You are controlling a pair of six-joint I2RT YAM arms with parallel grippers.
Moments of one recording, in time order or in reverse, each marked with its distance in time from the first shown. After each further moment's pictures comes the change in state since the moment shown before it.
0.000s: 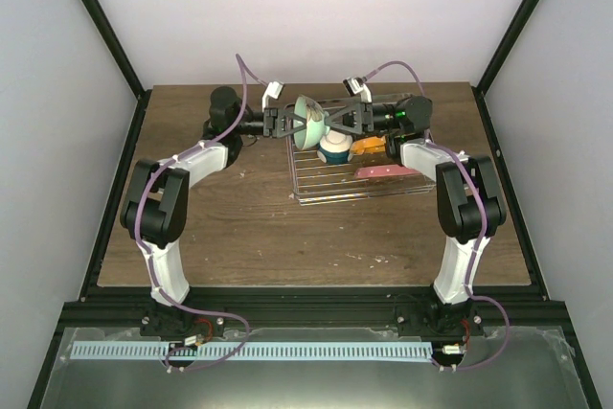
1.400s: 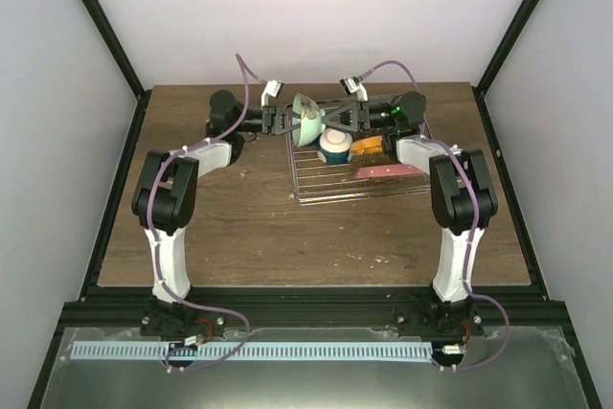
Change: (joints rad) left arm 0.023 0.128 0.058 0.227 0.045 -0.140; right arm -0.001 0.086 0.061 -0.024 -0.014 -0.048
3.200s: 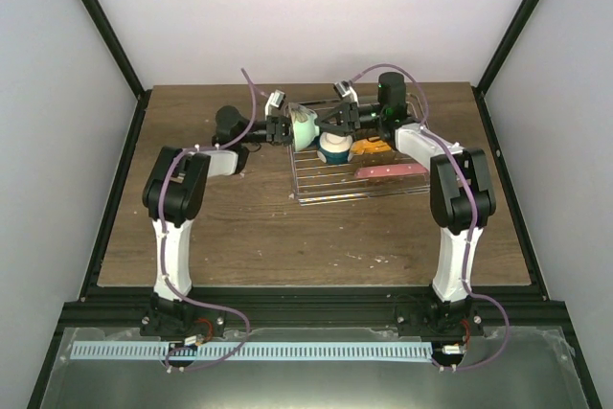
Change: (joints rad) left arm -0.007 0.097 -0.054 0.190 -0.054 -0.147; right arm 0.003 0.011 0.158 -0.970 0.018 -0.696
